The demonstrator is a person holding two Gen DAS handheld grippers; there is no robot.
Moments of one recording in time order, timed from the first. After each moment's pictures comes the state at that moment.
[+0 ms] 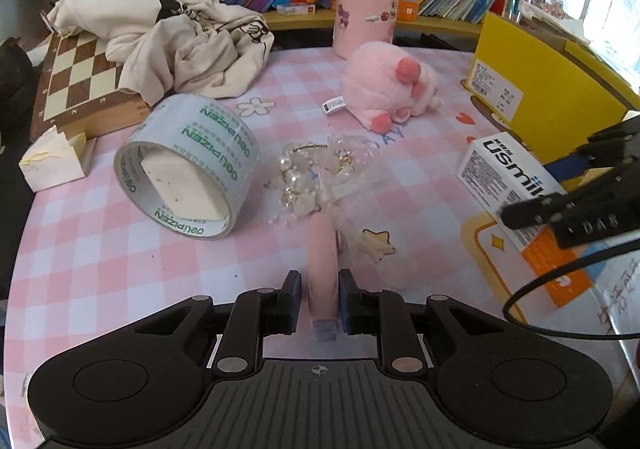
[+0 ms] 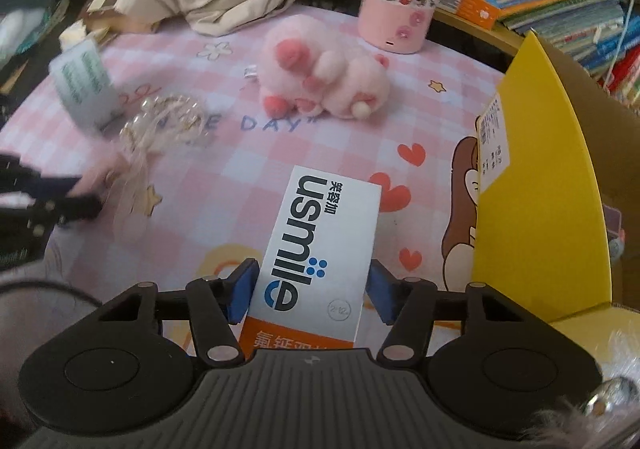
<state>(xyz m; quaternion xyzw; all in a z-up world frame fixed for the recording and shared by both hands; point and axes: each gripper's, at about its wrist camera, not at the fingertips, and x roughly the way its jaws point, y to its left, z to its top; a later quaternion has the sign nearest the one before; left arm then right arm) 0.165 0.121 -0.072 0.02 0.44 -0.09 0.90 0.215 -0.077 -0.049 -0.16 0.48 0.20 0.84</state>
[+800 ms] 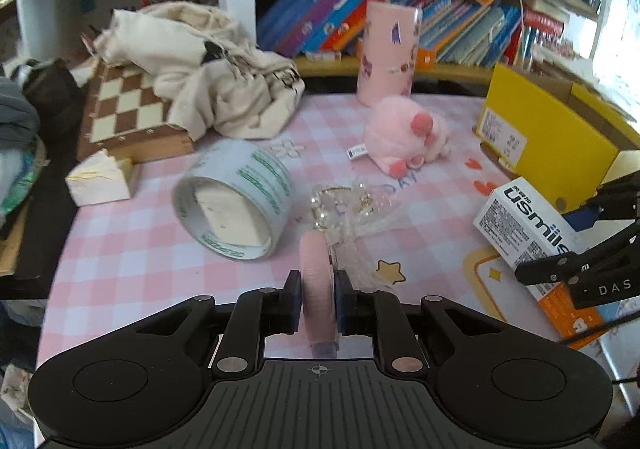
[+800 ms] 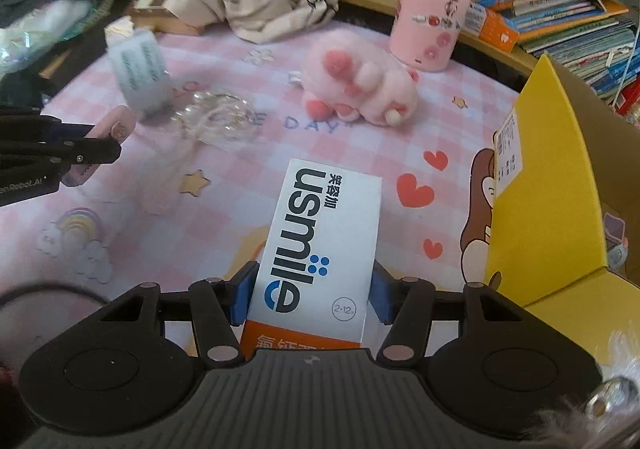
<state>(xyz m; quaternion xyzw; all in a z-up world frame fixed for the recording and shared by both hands) 0.132 0.134 -0.039 0.00 0.38 -0.05 0.92 0.183 -0.078 -0.035 -0.16 0.45 0.24 0.84</state>
